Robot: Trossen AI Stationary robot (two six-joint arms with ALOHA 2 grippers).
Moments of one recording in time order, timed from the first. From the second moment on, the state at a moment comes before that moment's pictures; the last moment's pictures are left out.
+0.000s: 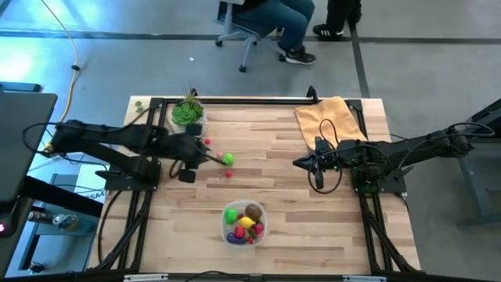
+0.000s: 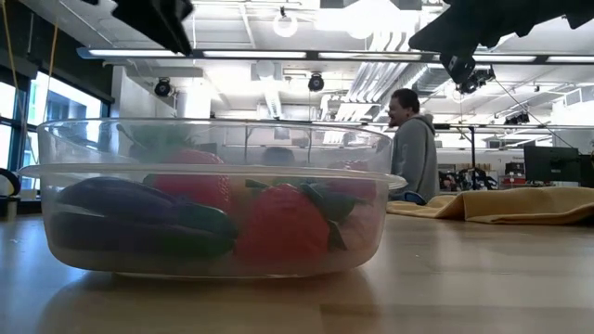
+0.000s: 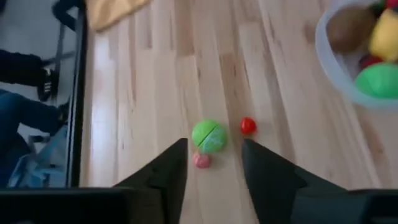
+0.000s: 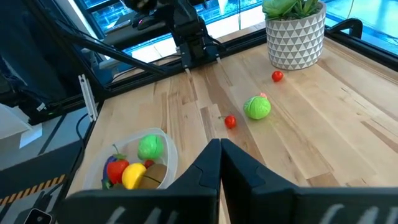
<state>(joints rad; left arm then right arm) 0.02 1.09 1.07 -0.90 -0.28 0.22 0.12 0.84 0.54 0.00 0.14 0.36</state>
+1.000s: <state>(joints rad) 0.28 1.60 1.18 -0.82 0.03 0.65 0.12 0.84 0.54 -0.02 0.15 0.36</state>
